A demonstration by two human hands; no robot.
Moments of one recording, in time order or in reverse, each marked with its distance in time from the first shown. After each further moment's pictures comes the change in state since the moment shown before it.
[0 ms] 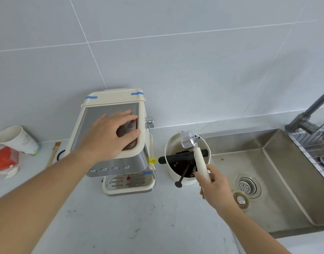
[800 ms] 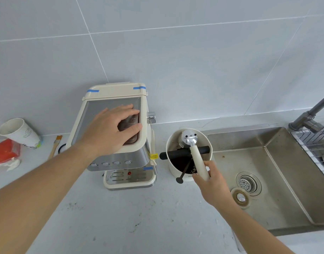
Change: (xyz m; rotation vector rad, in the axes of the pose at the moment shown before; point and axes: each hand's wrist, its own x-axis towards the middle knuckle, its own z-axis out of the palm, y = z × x) left_hand 0.000 -0.002 0.000 -0.003 -0.002 -0.002; right_hand 0.005 0.005 0.005 -0.275 0.004 -0.055
